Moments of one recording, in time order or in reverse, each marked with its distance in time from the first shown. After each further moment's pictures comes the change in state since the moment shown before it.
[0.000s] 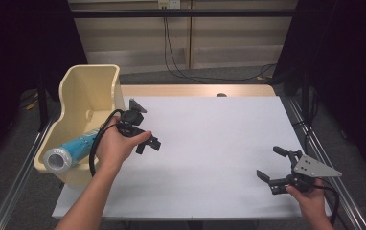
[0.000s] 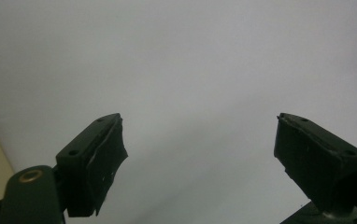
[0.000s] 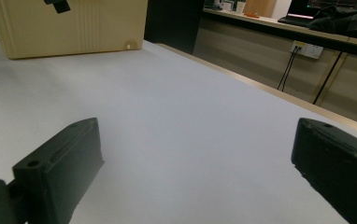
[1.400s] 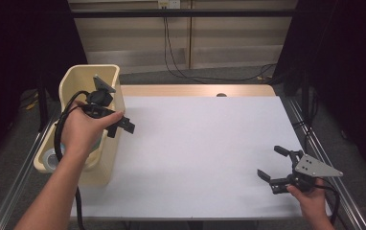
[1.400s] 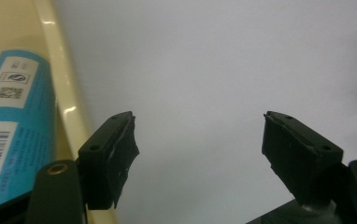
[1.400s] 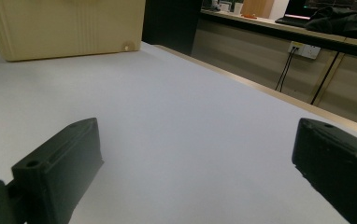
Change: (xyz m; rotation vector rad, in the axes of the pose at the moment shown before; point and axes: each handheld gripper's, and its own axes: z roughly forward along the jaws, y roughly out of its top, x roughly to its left) left arm 0.028 0.005 -0.080 -0.055 0.044 -0.094; right arm -0.002 0.001 -0.002 0.000 -0.006 0.005
